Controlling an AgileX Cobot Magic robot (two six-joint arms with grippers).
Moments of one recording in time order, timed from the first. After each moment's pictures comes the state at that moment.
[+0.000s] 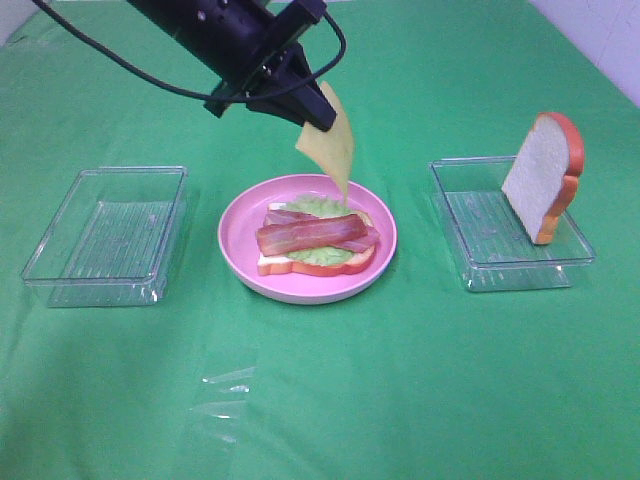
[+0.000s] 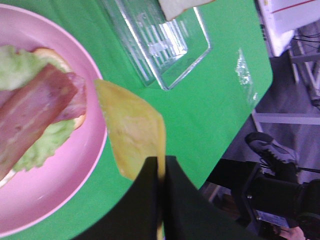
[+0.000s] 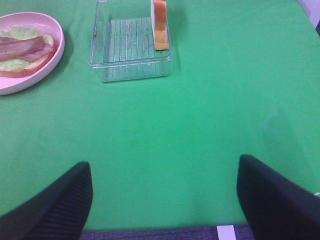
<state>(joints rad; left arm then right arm) -0.37 2.21 -1.95 -0.88 1.21 0.29 -0.03 0.00 -0.46 0.00 1.11 0.01</state>
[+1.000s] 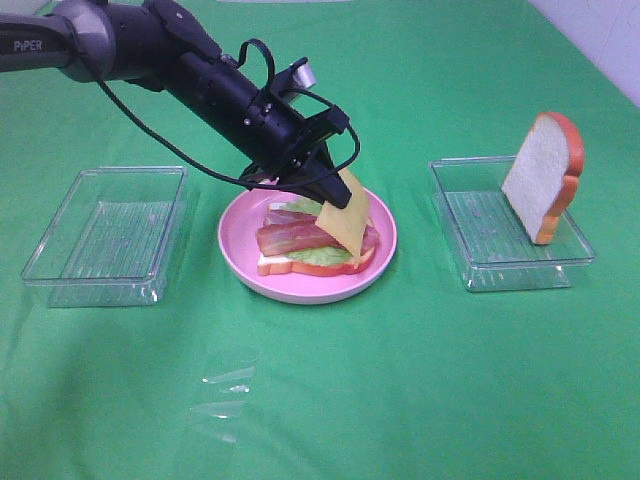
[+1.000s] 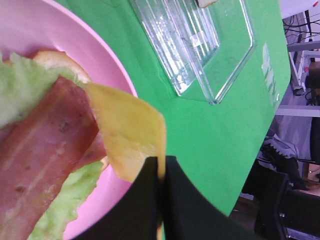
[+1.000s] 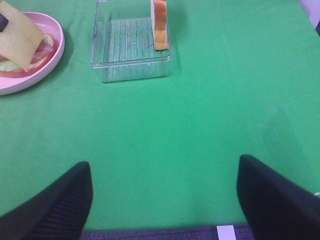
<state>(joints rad) -0.40 2.42 -1.96 -0.91 1.11 0.40 -0.03 0.00 -0.46 0.00 1.11 0.01</state>
